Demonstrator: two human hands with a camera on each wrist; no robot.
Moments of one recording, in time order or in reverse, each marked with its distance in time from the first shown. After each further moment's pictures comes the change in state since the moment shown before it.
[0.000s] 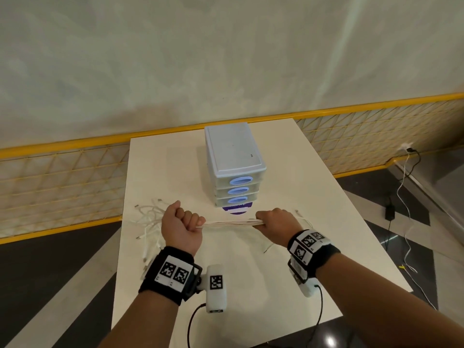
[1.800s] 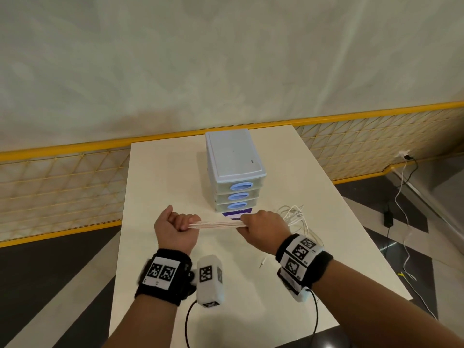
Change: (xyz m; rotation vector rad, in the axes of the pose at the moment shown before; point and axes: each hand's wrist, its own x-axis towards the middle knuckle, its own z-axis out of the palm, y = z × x) left_hand 0.004 0.019 0.000 -0.322 0.035 -0.115; right_hand -0.012 -0.049 -0.031 -0.118 0.088 -0.117
